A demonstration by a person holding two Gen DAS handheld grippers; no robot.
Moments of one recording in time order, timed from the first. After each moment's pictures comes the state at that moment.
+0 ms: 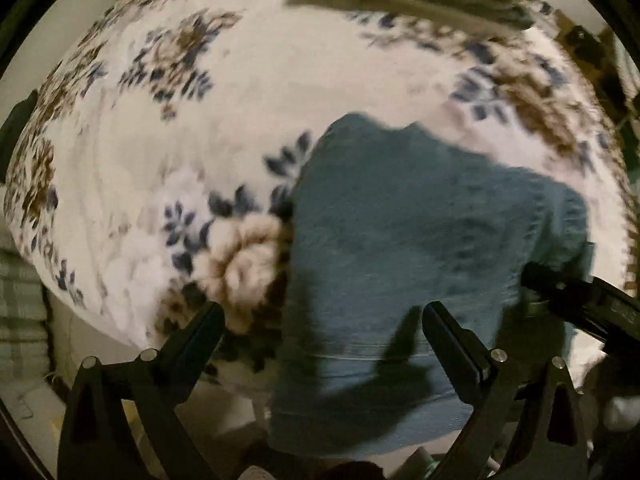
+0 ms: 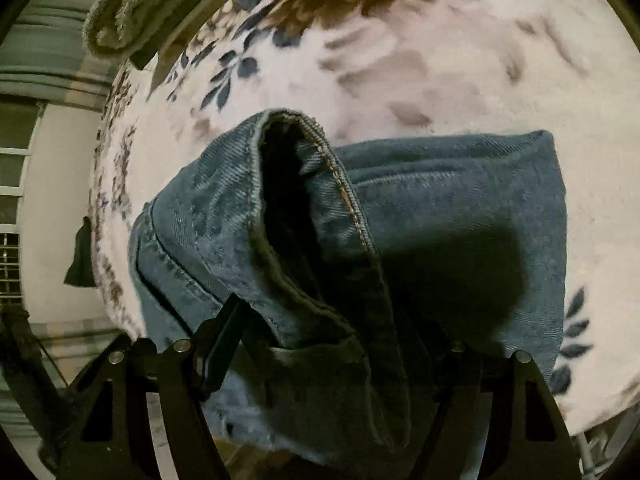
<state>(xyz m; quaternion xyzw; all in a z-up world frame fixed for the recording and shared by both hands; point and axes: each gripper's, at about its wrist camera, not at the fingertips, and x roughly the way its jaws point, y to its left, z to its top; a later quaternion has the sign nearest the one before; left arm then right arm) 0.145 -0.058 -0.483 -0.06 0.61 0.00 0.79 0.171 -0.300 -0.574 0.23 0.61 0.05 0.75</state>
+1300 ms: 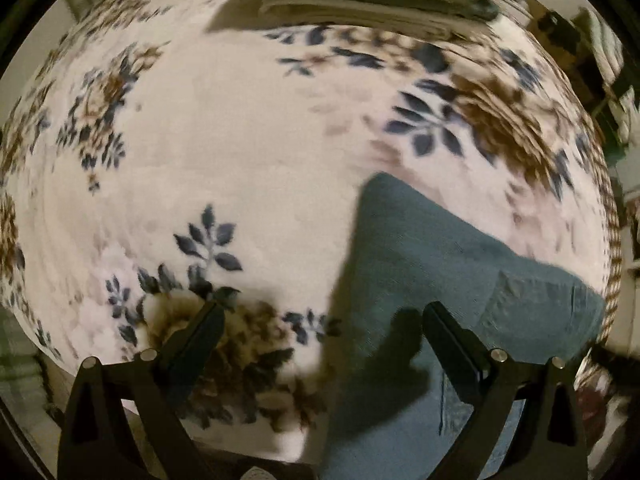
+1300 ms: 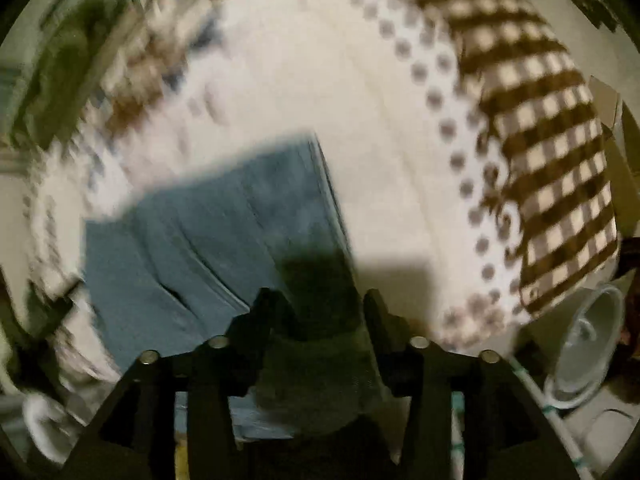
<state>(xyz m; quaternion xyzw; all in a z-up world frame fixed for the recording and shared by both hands) 0.193 -0.120 -0.466 -0.05 0.60 -0.07 0.79 0.099 -0.479 -0.499 0.26 0.61 -0.11 0.74</state>
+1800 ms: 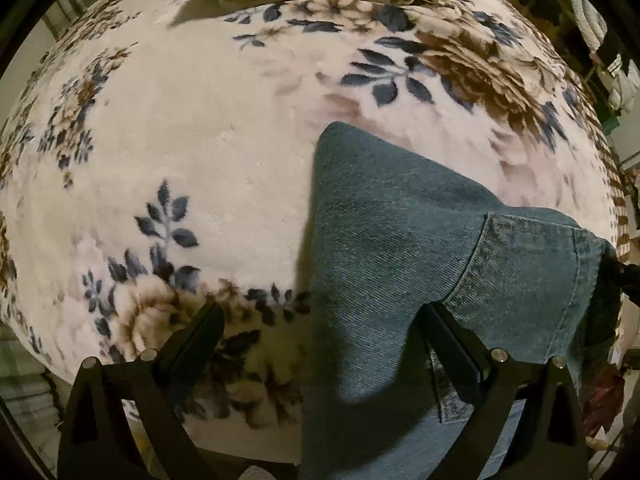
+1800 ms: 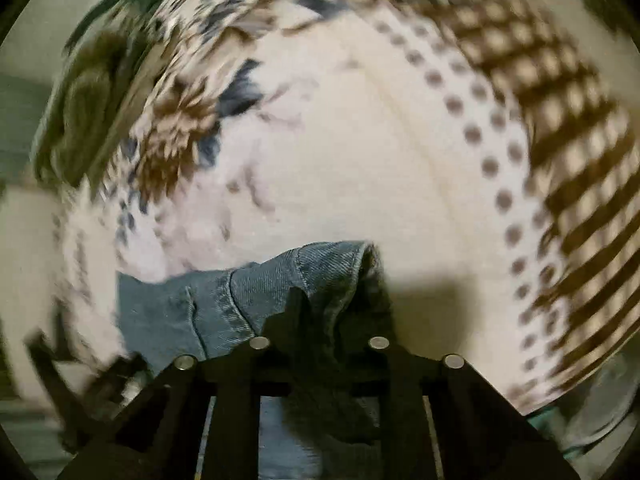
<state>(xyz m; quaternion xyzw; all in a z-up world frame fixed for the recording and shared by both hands) 0.174 -0.148 -0.487 -0.02 0.61 -0.09 0.79 0.147 -0.479 -0.509 0.22 0.59 -0.10 0.77</state>
